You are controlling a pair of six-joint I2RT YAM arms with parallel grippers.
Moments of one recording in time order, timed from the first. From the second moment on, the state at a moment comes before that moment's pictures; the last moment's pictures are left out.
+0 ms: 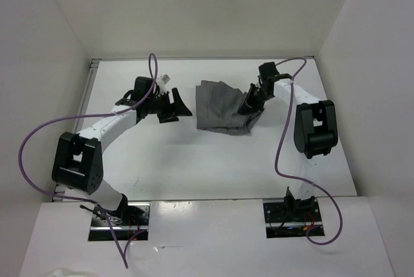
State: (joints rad) left arm -0.26 1.57 1.06 -0.26 0.55 -0.60; right arm 0.16 1.93 1.47 -0.68 -0.38 0.61
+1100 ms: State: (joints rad) left arm -0.20 1.38 0.96 -0.26 0.59 -0.56; right arm 0.37 1.05 0.88 -0.63 0.17 1.14
